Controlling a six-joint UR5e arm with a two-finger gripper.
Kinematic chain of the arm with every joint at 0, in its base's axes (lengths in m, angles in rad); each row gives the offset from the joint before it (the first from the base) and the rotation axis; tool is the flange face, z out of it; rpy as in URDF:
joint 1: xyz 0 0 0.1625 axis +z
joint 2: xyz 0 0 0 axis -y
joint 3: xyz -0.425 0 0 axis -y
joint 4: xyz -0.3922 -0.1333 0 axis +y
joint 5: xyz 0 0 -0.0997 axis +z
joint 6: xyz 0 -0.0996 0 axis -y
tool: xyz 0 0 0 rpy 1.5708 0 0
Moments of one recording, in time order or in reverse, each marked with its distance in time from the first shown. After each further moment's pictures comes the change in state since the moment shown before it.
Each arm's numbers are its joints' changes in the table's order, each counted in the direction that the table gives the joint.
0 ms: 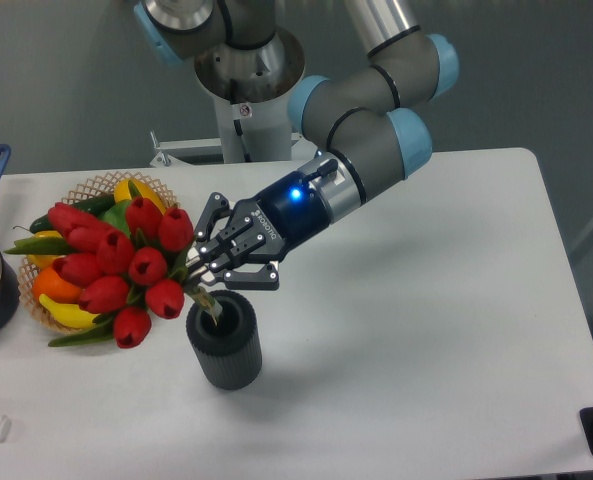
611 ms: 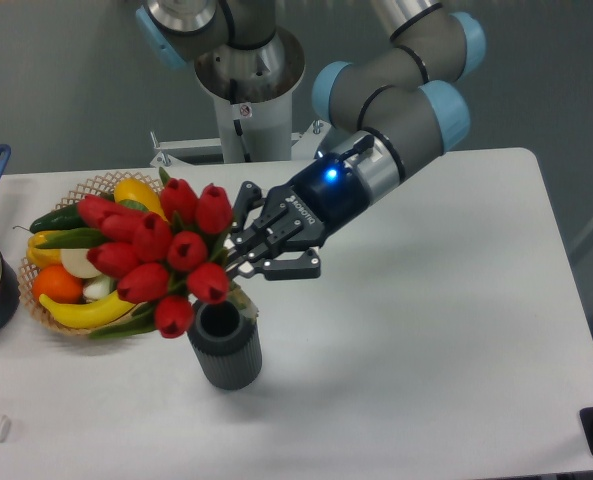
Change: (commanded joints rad) arm 0.022 0.040 0.055 0.000 -0.006 -0.055
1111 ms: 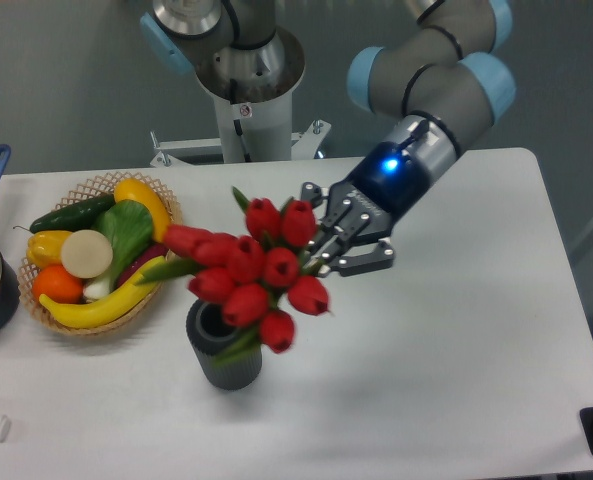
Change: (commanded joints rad) arm 0.072 0.006 0.038 0.000 -0.006 -0.002
